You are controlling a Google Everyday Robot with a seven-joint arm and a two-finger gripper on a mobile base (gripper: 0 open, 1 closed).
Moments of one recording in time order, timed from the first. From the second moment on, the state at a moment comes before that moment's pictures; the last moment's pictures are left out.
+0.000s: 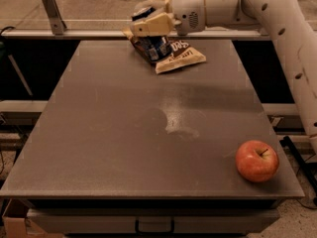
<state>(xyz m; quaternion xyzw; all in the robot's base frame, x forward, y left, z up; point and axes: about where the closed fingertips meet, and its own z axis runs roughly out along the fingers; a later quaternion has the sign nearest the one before) 0.640 0.030 1.024 -0.54 0.56 0.36 0.52</state>
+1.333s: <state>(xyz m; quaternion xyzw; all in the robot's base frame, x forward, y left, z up) 0.622 -0.045 0.982 -0.54 0.48 0.43 0.54</state>
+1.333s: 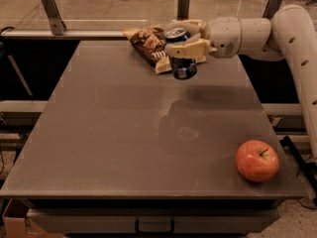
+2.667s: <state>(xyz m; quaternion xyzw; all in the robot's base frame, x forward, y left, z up) 0.587 -0.103 0.918 -0.54 0.45 0.43 0.56</state>
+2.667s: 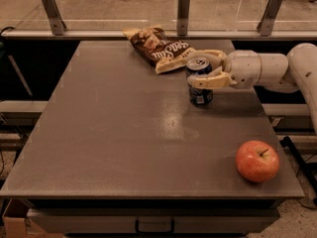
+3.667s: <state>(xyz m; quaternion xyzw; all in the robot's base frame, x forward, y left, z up) 0.570 -0.145 0.943 -0.54 0.48 0.37 0.58</state>
